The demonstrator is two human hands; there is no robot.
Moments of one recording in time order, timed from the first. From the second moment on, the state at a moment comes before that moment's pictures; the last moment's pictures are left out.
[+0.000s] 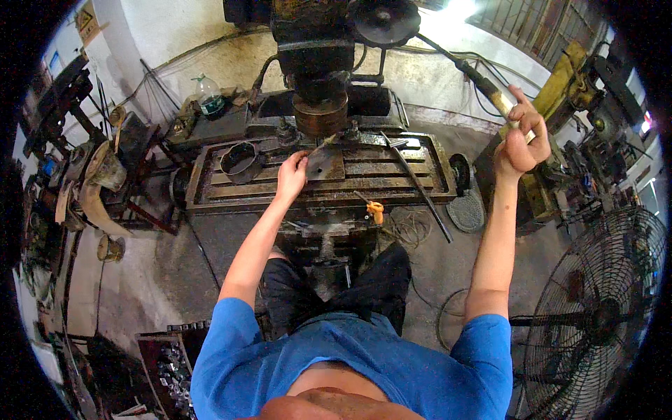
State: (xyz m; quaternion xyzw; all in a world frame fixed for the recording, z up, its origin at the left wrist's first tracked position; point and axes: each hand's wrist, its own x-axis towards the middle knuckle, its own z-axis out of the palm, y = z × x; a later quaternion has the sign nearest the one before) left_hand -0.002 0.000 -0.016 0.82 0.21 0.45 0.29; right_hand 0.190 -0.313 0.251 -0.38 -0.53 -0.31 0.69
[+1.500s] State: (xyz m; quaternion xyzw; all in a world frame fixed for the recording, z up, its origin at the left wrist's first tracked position) left_hand -0.306 0.068 0.013 0.80 0.46 0.36 0.13; right_hand 0.109 -0.284 -0.031 -0.53 -0.29 0.27 0.75
